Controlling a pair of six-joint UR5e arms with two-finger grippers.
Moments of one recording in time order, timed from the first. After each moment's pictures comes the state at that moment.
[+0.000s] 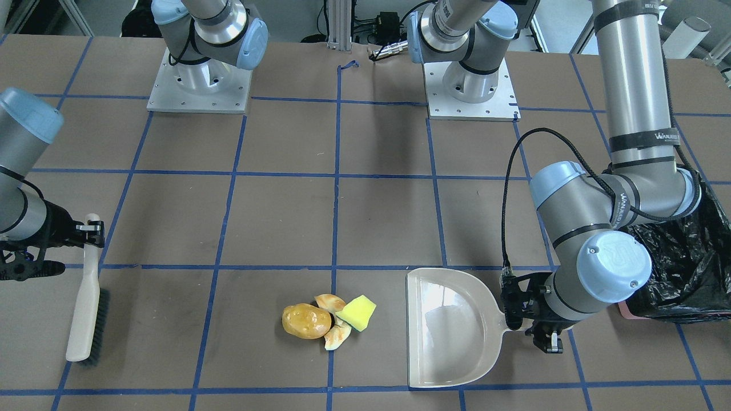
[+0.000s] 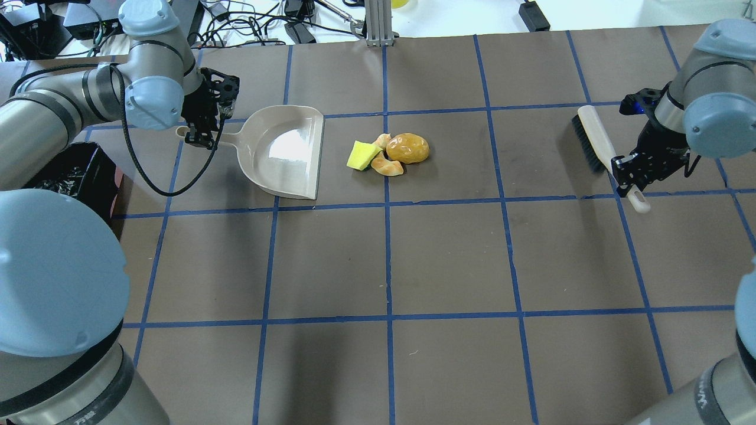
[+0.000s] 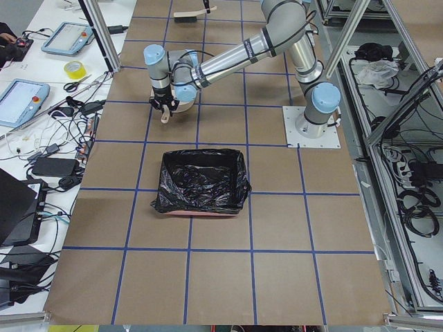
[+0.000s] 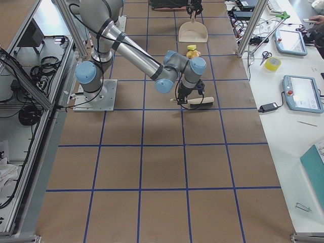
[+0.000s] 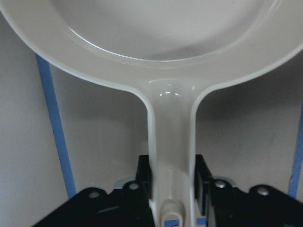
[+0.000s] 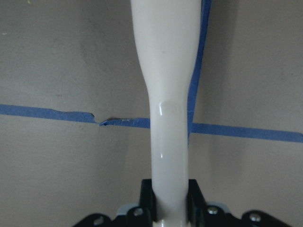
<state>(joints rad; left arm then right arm) -1.43 -2.15 -1.48 -1.08 1.67 1.76 1.17 -1.20 1.77 -1.94 -1.63 -0.50</state>
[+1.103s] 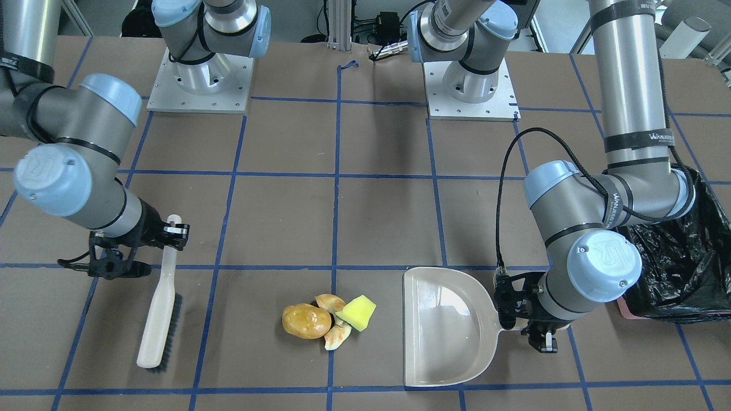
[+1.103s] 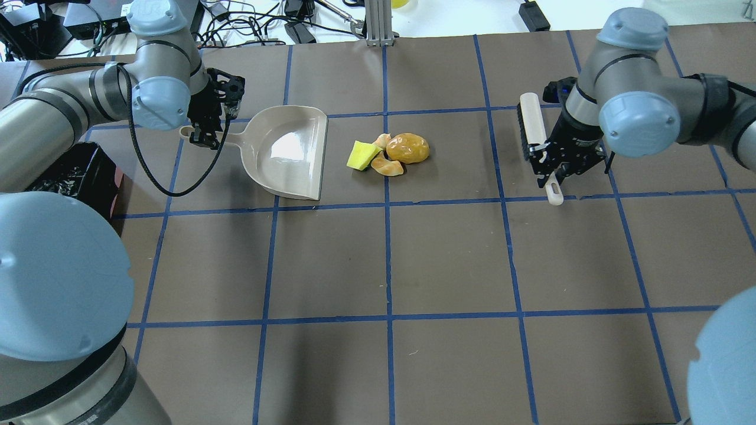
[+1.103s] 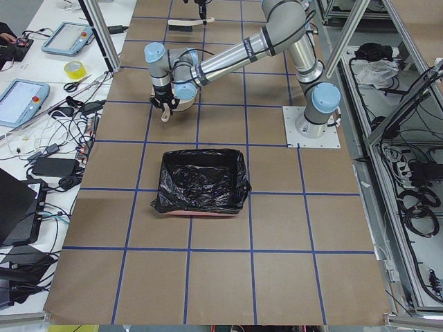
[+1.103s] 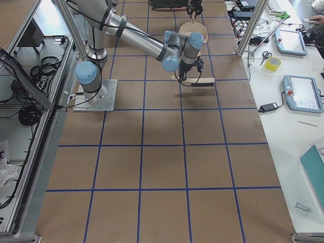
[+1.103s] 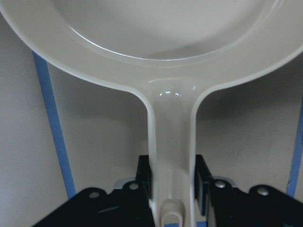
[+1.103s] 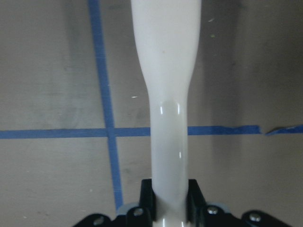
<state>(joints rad) -1.45 -2.15 -1.48 -1.08 1.69 1.75 1.45 -1.25 1.77 -1.93 -1.53 -0.09</state>
